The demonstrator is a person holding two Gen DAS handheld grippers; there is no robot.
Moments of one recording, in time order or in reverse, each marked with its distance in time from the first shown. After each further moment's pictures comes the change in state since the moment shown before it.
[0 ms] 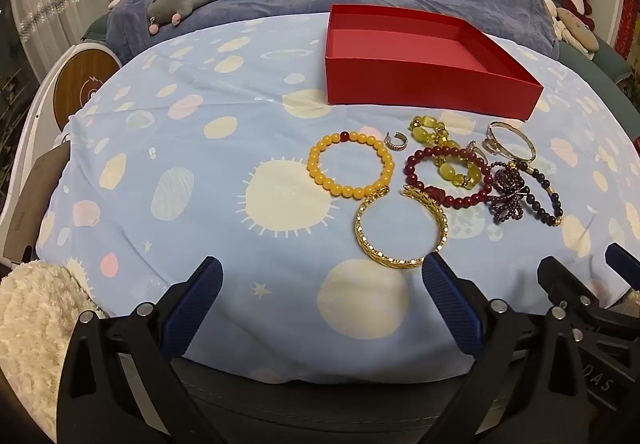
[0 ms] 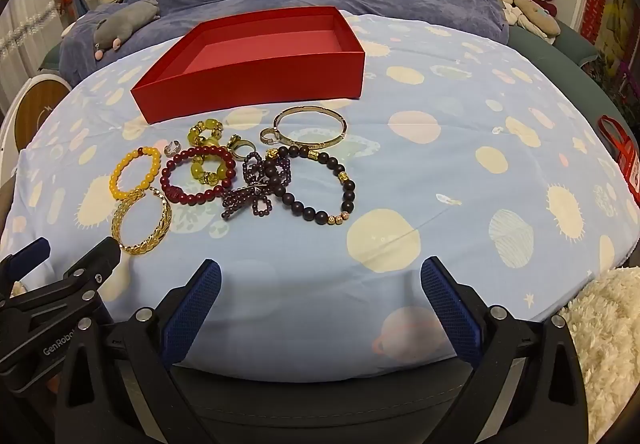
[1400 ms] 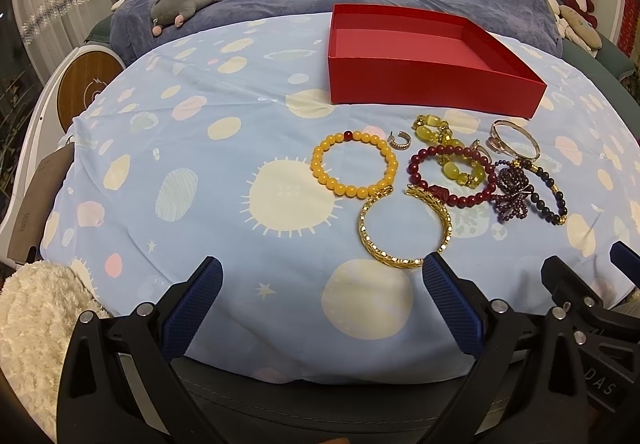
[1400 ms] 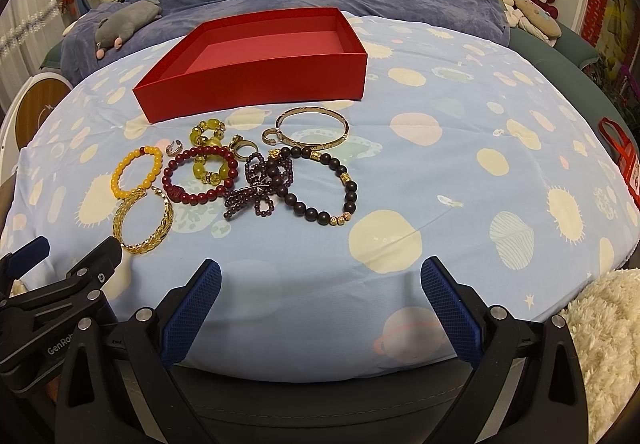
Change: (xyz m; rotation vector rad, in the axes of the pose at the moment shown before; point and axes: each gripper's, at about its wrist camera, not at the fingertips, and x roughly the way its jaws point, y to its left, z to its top) left arm 0.000 0.000 -0.001 0.002 0.006 0.014; right arm 0.000 0.003 -0.001 -0.003 0.001 0.000
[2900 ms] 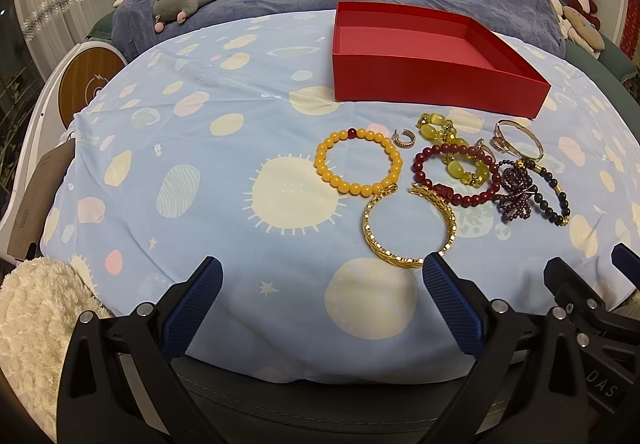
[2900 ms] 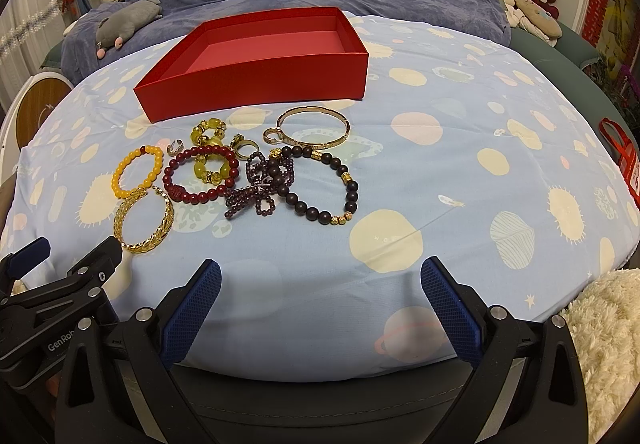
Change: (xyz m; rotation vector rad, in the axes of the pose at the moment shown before) left arm 0.004 0.004 0.001 -0.011 0.010 0.008; right arm 0.000 0.000 -0.001 -0.002 -0.001 0.000
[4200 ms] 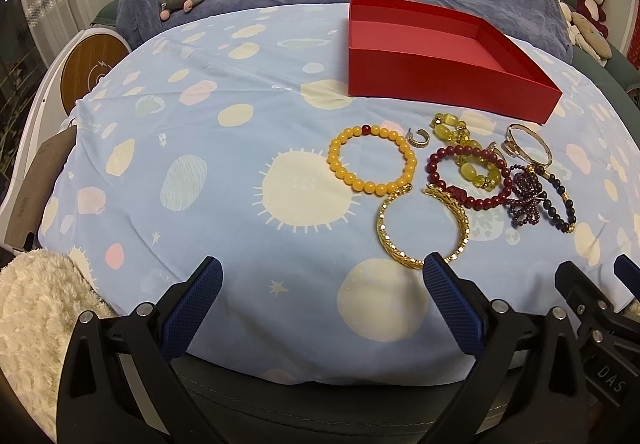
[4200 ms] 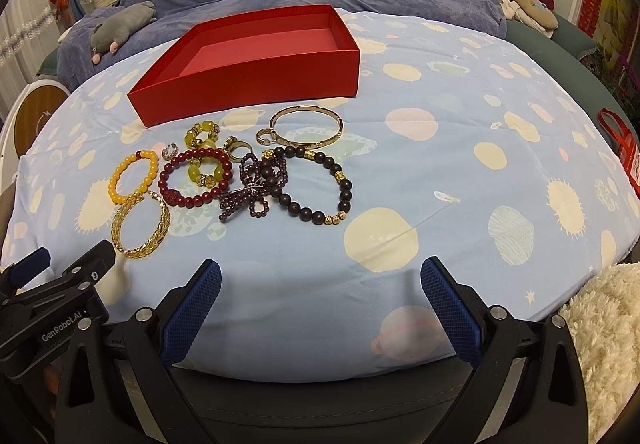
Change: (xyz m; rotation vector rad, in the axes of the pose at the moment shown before) left arm 0.006 0.009 0.002 -0.038 0.026 0.007; right arm 0.004 -0.006 0.000 0.034 0.009 0.005
